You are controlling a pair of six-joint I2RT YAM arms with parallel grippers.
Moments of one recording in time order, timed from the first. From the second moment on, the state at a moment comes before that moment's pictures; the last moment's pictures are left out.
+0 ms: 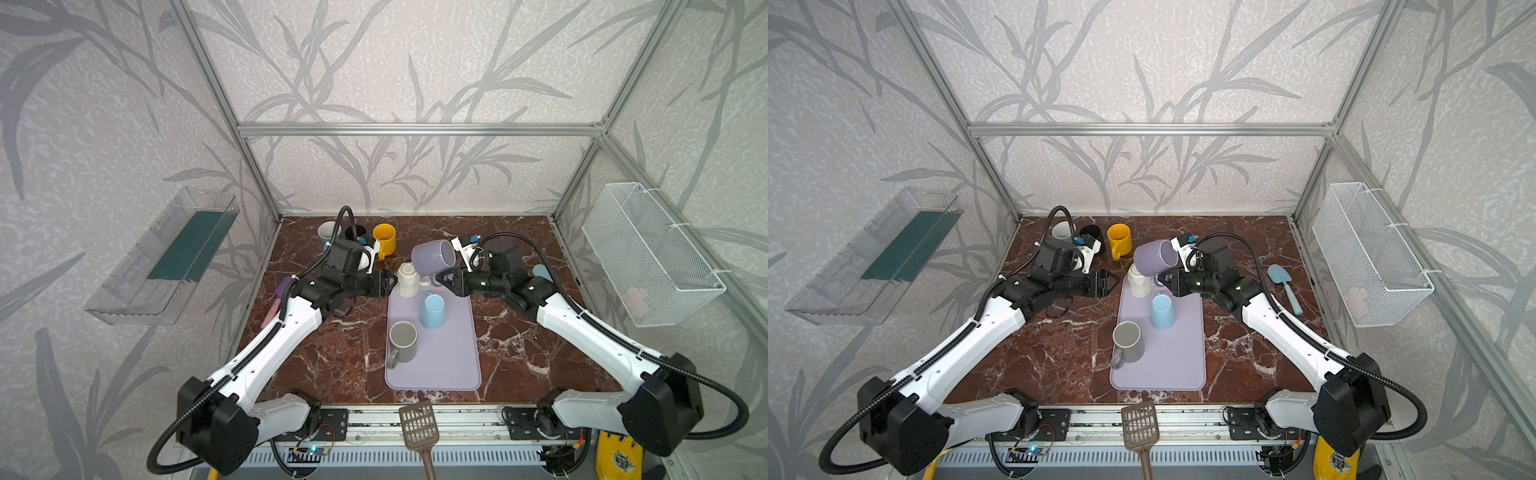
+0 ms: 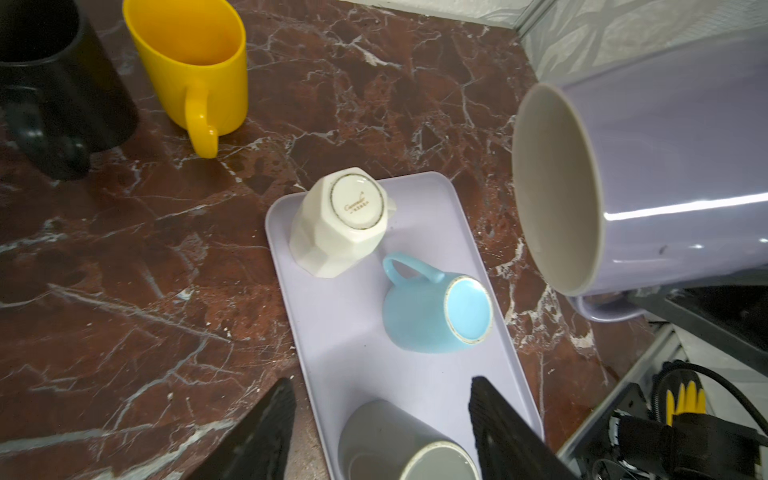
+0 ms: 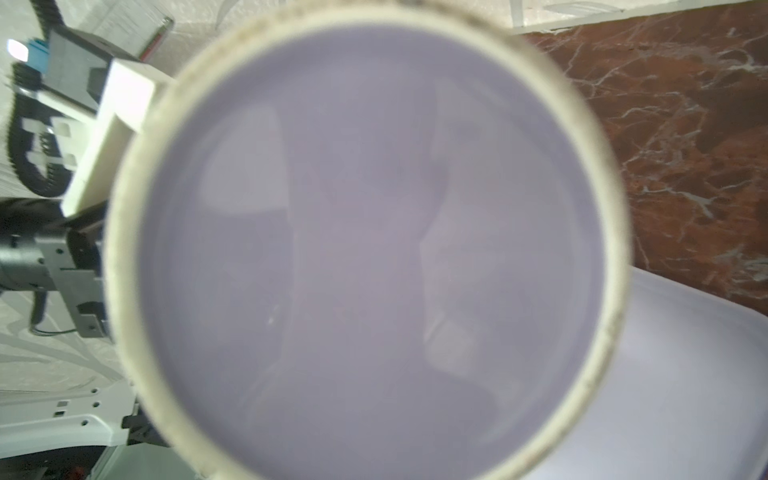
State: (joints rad) left arm -0.44 1.20 1.04 -0.53 0.30 -0.36; right arm 0.53 1.29 1.00 -0.21 -0.51 0.43
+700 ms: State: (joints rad) left arm -0.41 1.16 0.87 -0.03 0.69 -0.56; right arm 0.52 1.33 0.94 0.20 -0.74 0.65
